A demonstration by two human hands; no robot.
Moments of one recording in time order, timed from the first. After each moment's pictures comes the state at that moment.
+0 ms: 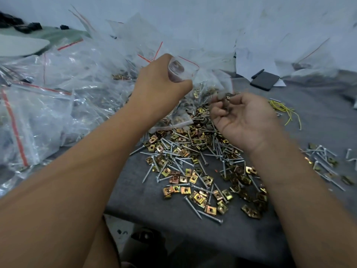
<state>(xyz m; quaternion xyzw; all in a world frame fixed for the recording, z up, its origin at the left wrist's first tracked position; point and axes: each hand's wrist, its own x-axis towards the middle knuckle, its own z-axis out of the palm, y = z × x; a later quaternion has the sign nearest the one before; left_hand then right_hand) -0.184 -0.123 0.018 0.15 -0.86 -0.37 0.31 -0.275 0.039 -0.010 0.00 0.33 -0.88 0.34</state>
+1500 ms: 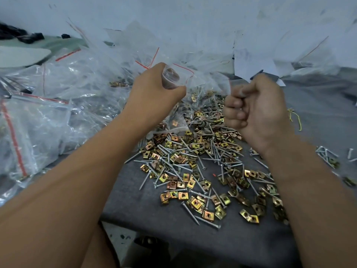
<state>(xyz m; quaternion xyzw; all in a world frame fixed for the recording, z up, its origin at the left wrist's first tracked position) -0.186 -0.127 0.014 0.15 -0.86 -0.37 0.31 -0.282 0.061 0.007 -0.16 0.56 -0.78 0.25</state>
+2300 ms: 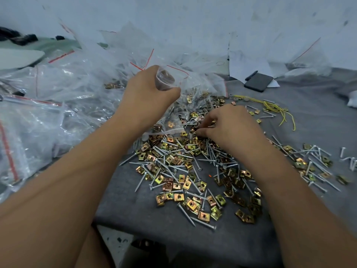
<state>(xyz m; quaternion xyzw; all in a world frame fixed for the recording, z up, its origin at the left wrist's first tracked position) -0.189 -0.133 0.008 0.14 -0.86 -0.39 0.32 -0.280 0.049 -0.023 -0.28 0.94 -0.19 -0.05</state>
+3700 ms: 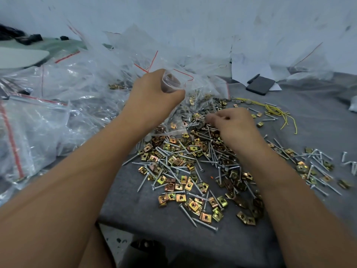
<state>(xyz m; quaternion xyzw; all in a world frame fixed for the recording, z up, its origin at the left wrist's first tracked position) -0.184 -0.128 0.012 0.13 -0.86 -0.40 0.29 -0.287 0.047 -0.035 -0.18 0.85 -0.49 0.04</state>
